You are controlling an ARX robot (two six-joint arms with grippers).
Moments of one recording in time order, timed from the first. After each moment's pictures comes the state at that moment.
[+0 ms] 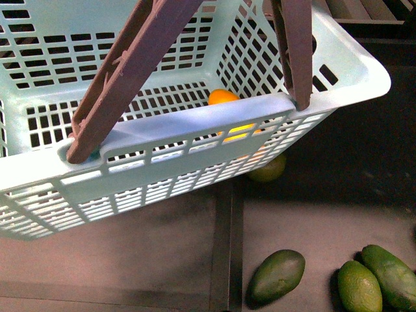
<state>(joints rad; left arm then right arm) -0.50 1.54 1.26 -0.33 0.12 -0.96 0.57 1.66 1.03 0.30 0.22 0.39</state>
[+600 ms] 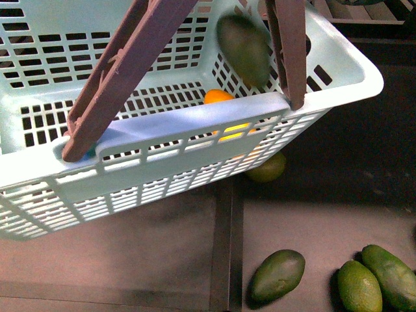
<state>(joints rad) -0.50 1.54 1.26 -0.33 0.11 -0.96 0.66 1.76 1.11 0.27 0.22 0.43</state>
